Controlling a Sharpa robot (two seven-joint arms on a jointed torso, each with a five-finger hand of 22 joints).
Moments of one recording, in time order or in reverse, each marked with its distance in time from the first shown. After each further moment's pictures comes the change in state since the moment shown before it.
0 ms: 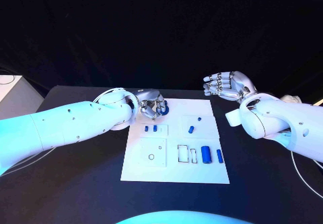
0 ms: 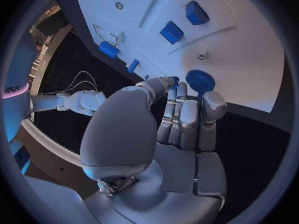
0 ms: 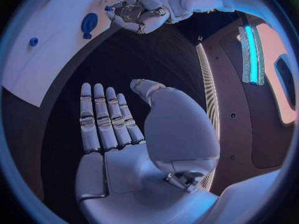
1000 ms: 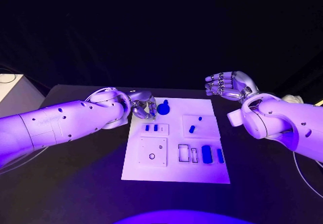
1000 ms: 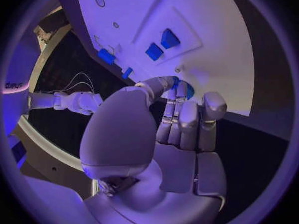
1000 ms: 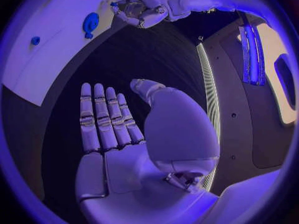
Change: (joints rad) left arm 0.000 -0.052 -0.004 -0.010 0.009 0.064 -0.002; left_hand -0.012 -0.004 -0.006 -0.006 0.000 0.011 -0.003 -0.006 -0.001 0.016 -0.002 -0.019 -0.001 0.000 0.000 0.000 -0.001 0.000 0.007 0.000 0.000 0.006; right arm 0.000 -0.002 0.000 -0.001 0.000 0.001 -0.001; right_hand 0.000 0.000 -0.003 -0.003 0.000 0.000 0.000 0.000 0.000 0.000 0.000 0.000 0.000 0.004 -0.004 0.000 -0.003 0.000 0.000 0.000 0.000 -0.004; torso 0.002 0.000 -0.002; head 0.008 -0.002
